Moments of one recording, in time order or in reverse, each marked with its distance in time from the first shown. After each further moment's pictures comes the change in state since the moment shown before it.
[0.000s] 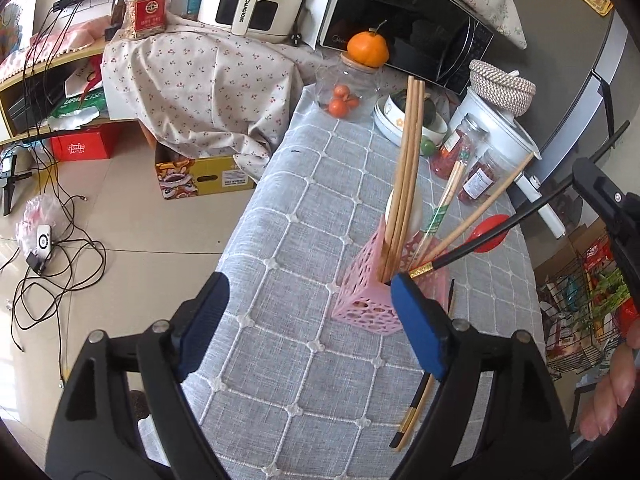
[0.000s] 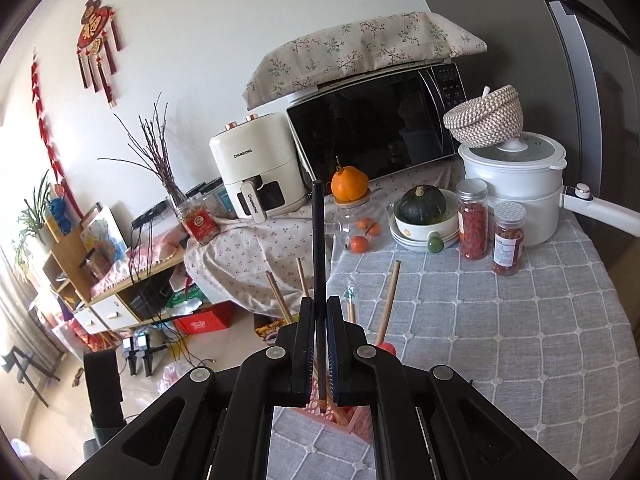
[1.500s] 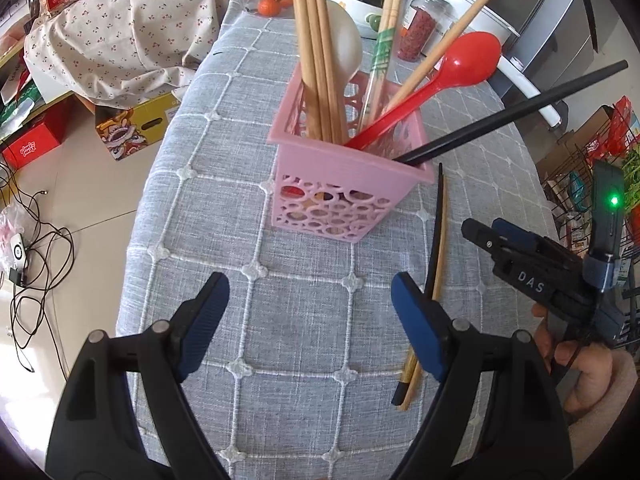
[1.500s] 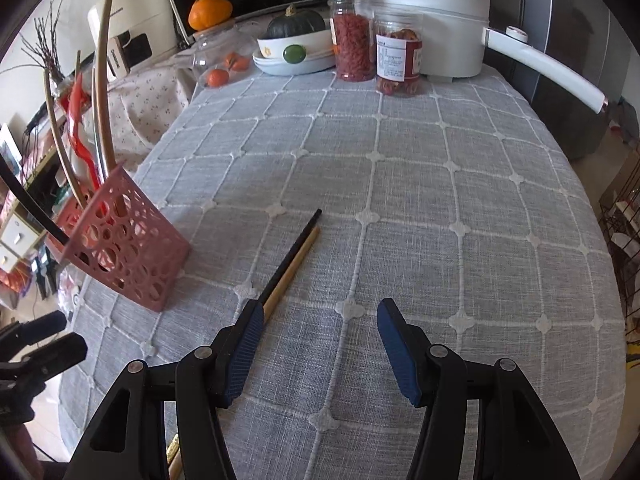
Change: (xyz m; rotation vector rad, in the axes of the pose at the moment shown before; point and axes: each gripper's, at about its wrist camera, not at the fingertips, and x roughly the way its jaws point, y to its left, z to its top) left arm 0.054 -0.044 -0.050 0.196 0.274 -0.051; right arm 0.072 -0.136 -0.123 0.001 0.448 -0.335
